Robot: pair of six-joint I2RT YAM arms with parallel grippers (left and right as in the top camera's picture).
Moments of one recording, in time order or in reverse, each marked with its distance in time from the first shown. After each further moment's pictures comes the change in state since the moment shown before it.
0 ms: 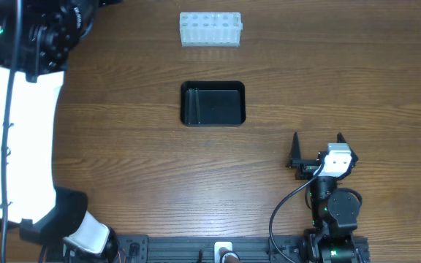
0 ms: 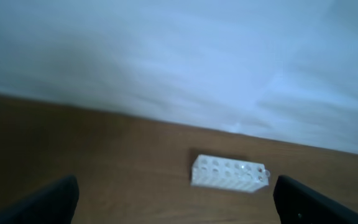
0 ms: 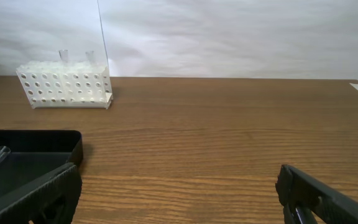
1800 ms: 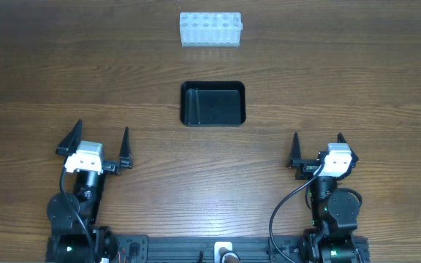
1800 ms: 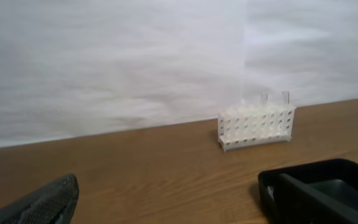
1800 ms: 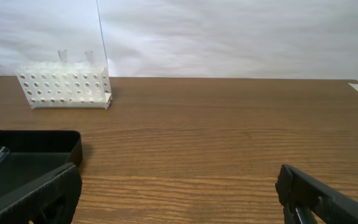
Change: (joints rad) left arm 0.258 -1.654 -2.337 1.256 0.351 0.402; right arm 0.000 0.000 0.000 0.000 0.003 0.000
